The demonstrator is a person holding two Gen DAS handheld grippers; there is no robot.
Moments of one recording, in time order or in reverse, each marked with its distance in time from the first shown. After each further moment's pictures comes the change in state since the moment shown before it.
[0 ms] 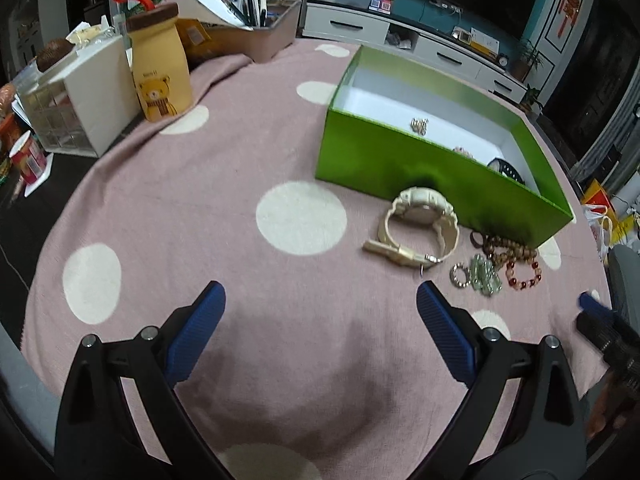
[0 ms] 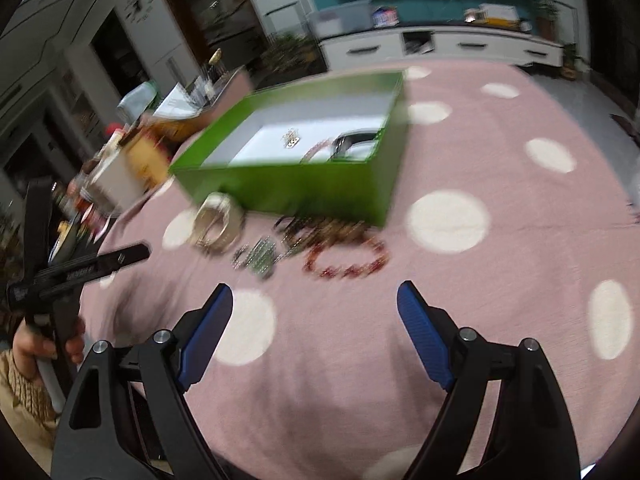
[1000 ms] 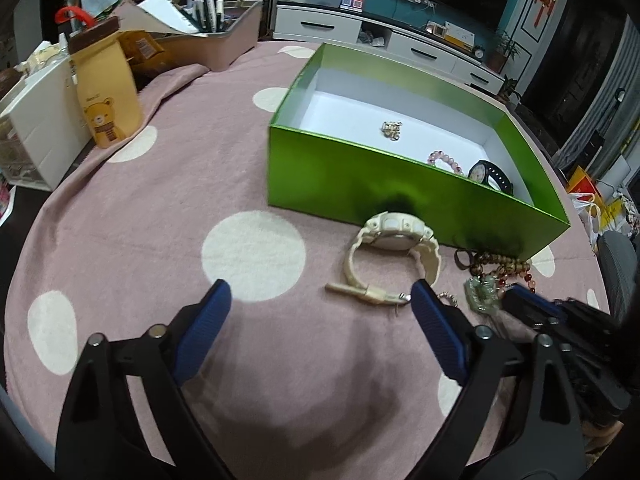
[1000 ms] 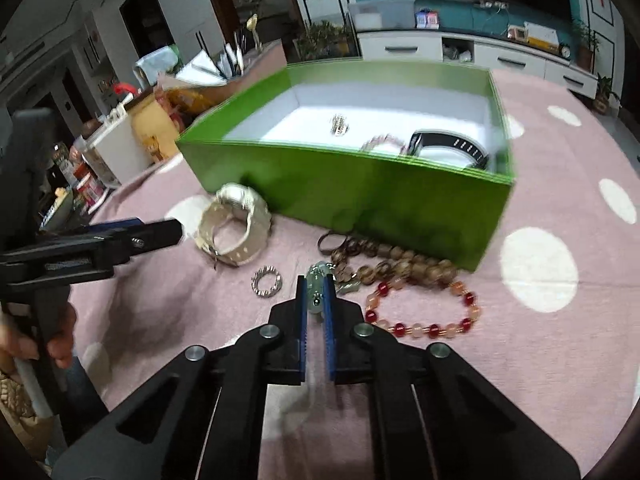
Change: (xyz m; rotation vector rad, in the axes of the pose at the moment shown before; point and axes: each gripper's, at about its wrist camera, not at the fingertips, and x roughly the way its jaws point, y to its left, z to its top) left arm 0.034 -0.023 0.027 0.069 -0.008 -0.072; right arm 0.044 0.023 0.027 -0.105 -0.041 -0.001
